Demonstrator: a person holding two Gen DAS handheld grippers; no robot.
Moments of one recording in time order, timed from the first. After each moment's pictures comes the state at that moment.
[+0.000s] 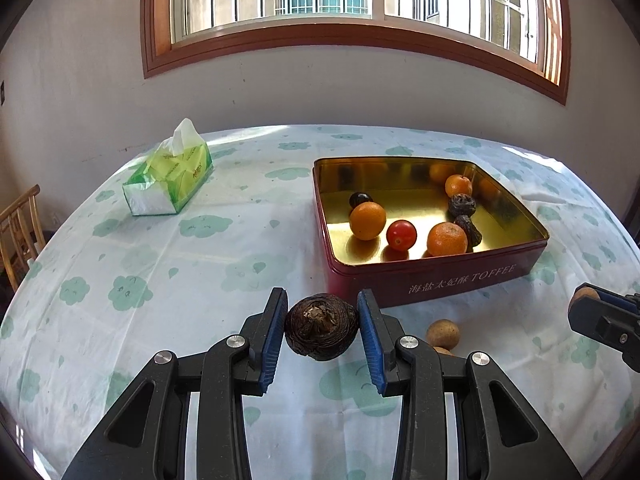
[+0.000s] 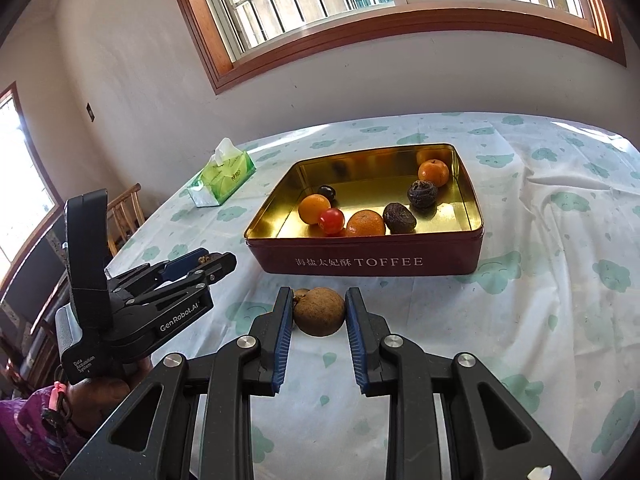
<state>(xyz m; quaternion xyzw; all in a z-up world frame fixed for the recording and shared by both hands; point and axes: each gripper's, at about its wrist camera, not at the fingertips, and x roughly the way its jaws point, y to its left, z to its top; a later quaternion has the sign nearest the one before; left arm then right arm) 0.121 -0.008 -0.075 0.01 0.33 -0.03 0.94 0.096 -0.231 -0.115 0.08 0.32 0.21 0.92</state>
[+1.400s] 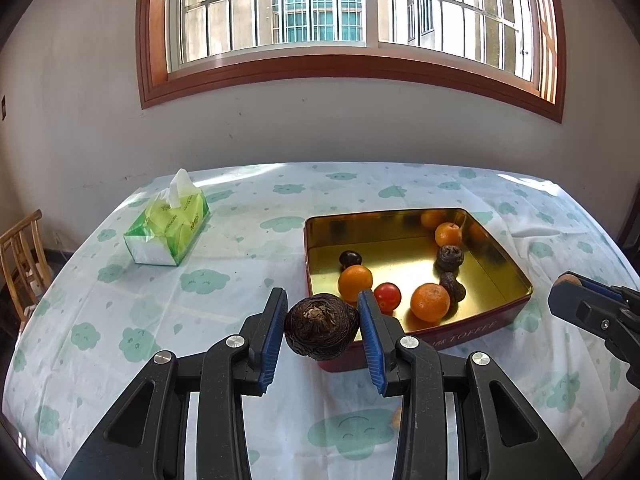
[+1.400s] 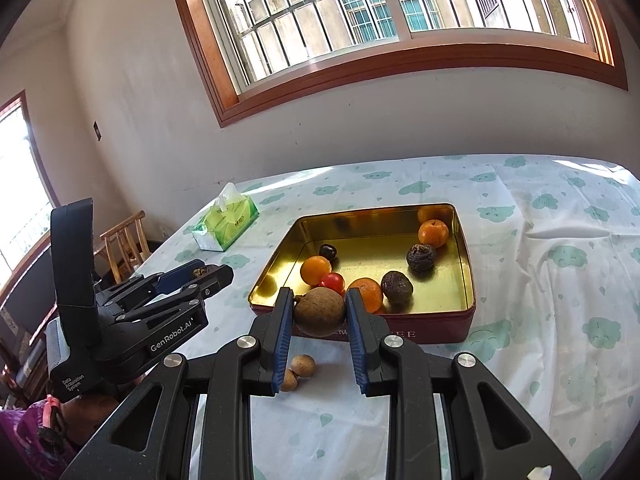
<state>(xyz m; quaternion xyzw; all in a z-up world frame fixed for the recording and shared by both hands) 0.142 -0.022 -0.032 0.02 0.30 -0.03 0.95 0.119 -0.238 -0.077 0.08 0.27 0.21 0.93</state>
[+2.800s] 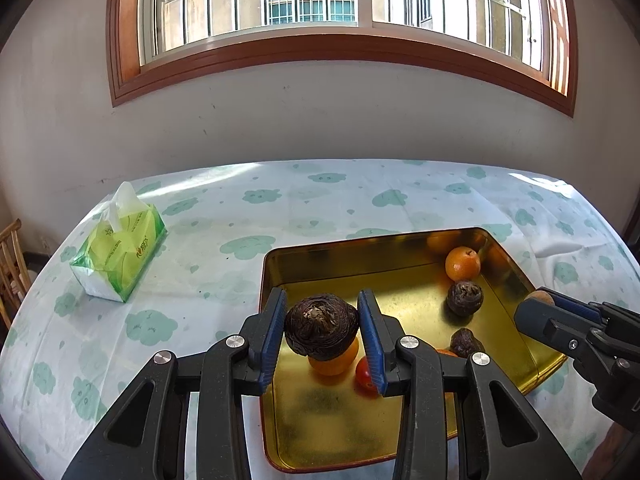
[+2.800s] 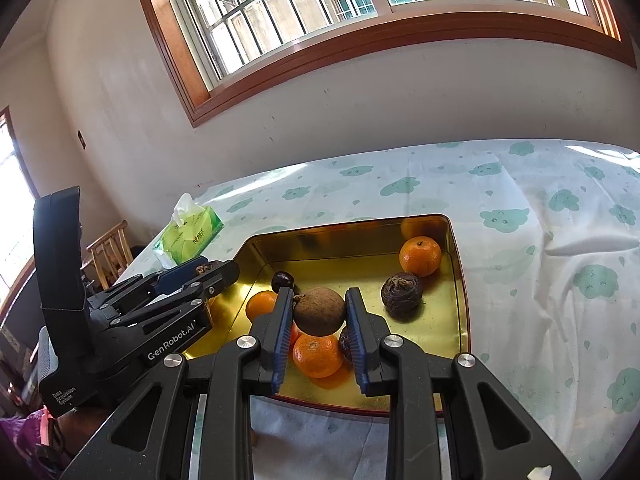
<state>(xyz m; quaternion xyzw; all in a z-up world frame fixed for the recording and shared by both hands) 0.238 -0.054 -0.055 0.02 0.32 -0.04 0.95 0.217 -0.250 -0.104 0.11 0.30 0.21 0.93</state>
